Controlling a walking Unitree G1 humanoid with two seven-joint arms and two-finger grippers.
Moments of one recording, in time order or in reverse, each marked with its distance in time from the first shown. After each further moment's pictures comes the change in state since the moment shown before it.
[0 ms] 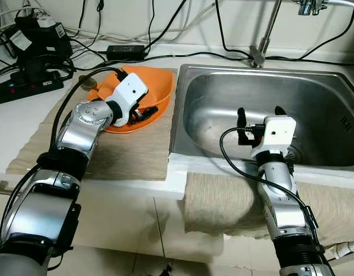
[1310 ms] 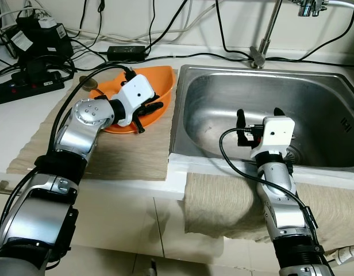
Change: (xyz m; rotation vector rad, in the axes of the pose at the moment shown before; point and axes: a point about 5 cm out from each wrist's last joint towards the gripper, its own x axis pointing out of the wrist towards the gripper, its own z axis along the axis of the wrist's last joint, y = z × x) left arm -0.007 -0.005 0.023 0.142 -0.157 -0.104; right arm -0.001 0.001 -0.002 0.002 0.017 0.000
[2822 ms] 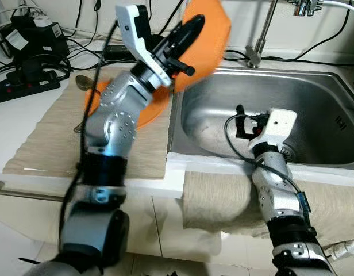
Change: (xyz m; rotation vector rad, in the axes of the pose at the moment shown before) left arm 0.025 -0.031 0.129 -0.794 -0.807 -0.018; right arm 0.029 -0.015 -0.010 0.245 0.088 -0.080
